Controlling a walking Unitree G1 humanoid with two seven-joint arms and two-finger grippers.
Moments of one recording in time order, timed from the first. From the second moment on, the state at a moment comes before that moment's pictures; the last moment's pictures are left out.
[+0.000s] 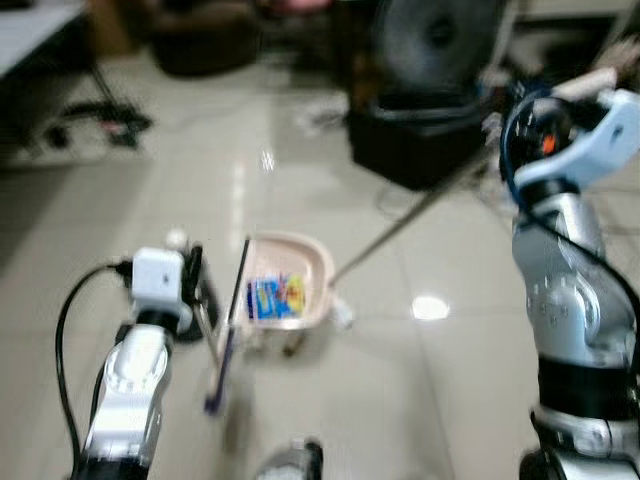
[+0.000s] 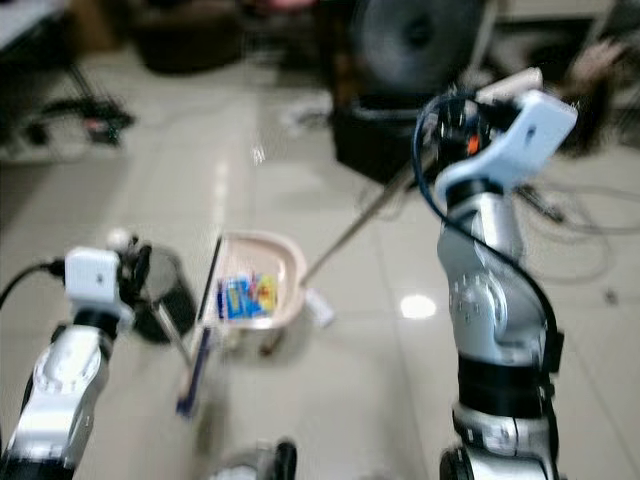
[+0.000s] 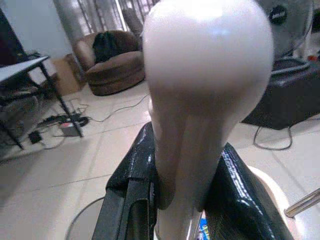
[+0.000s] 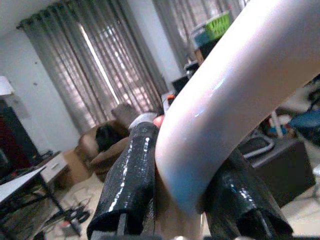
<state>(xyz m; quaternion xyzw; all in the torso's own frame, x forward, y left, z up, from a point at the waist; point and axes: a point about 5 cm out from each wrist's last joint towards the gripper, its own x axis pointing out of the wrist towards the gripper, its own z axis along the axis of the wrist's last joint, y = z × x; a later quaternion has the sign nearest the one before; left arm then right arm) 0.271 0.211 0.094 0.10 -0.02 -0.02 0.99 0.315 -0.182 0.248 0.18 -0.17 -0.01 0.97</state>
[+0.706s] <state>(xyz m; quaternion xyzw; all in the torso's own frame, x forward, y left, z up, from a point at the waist) 0.284 0.195 0.103 0.09 -0.03 -0.03 1.00 0.317 -0.173 0.248 0.18 -0.16 -0.01 0.97</state>
